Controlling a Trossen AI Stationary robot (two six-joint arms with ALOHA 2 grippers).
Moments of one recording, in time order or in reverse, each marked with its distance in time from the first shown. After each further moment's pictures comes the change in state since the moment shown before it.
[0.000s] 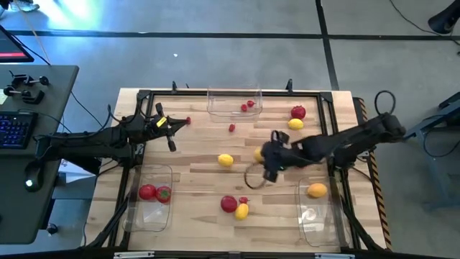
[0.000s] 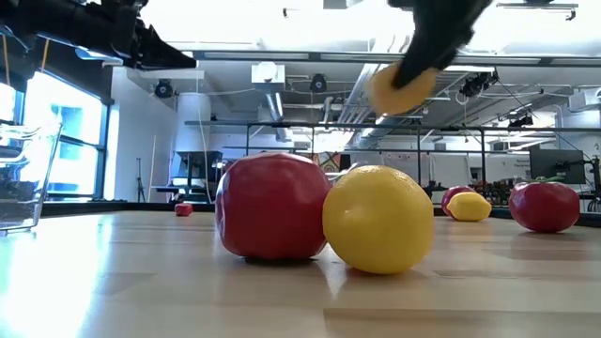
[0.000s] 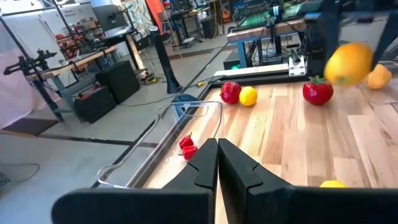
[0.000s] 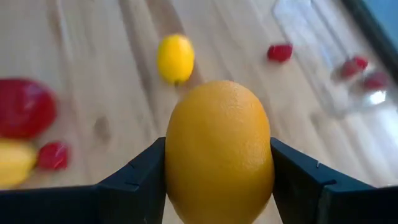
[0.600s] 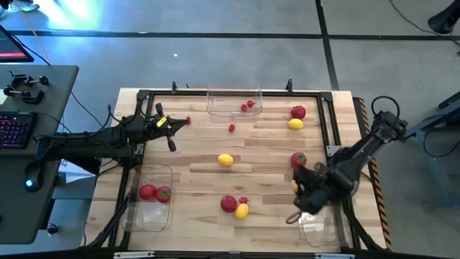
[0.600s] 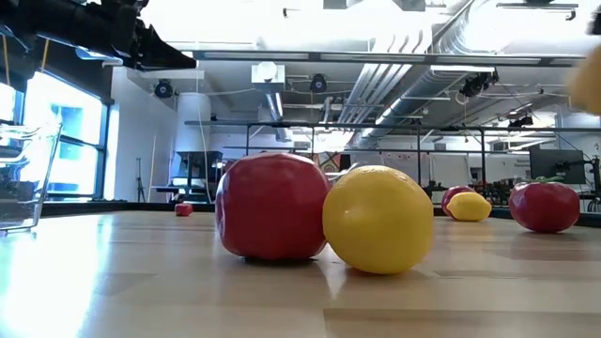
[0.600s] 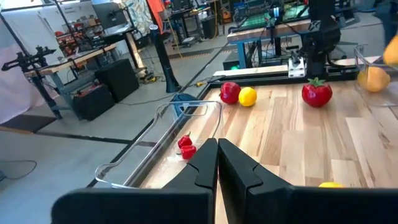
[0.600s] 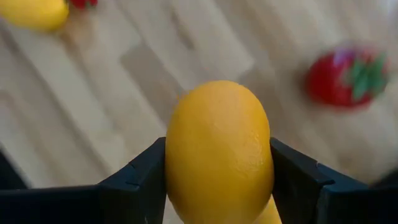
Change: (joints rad) left arm 0.000 0.000 0.000 -0.001 0.000 -0.019; right arm 0.477 -0.043 -0.001 -0.453 -0.185 0.904
